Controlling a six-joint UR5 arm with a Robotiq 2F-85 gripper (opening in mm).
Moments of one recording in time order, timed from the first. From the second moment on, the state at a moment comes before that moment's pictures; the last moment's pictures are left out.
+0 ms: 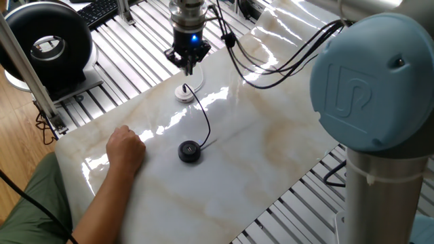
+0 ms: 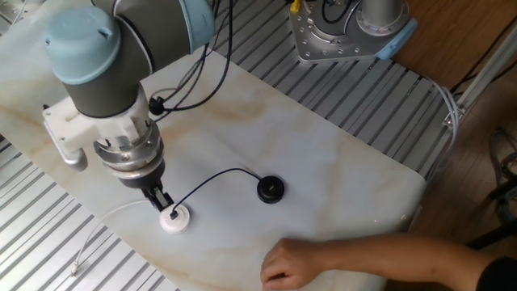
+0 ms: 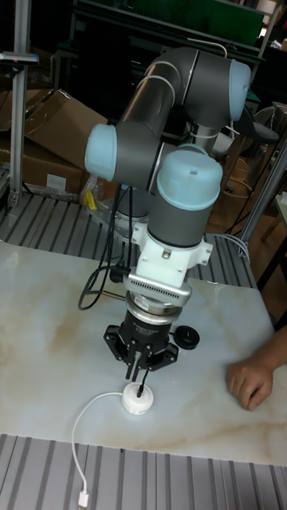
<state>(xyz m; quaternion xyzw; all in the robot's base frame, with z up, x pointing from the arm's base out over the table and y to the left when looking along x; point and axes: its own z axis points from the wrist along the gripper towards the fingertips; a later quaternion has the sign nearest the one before) 0.672 0.019 0.084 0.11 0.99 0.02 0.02</state>
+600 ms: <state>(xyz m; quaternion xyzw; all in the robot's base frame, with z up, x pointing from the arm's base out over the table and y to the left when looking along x) 0.625 -0.008 0.106 0.09 1.00 -0.01 -0.01</state>
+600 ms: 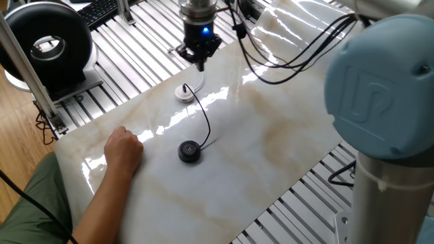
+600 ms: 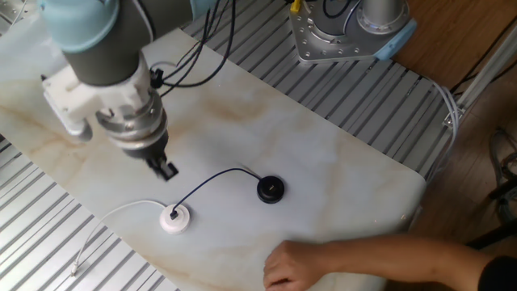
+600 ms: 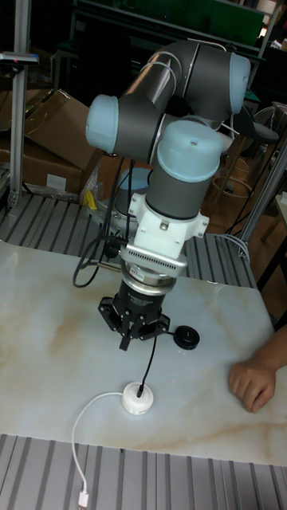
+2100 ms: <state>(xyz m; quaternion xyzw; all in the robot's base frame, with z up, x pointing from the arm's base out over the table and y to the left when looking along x) 0.589 -0.023 0.083 -0.02 1.00 -0.03 -0.06</state>
